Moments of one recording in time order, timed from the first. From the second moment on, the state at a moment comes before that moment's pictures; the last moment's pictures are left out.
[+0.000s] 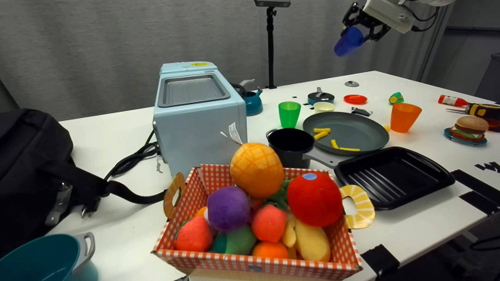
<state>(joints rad) -0.18 0.66 -0.13 -1.59 0.31 2.98 0.47</state>
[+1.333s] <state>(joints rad) -0.15 1.01 -0.20 -1.11 0.17 2.19 0.65</state>
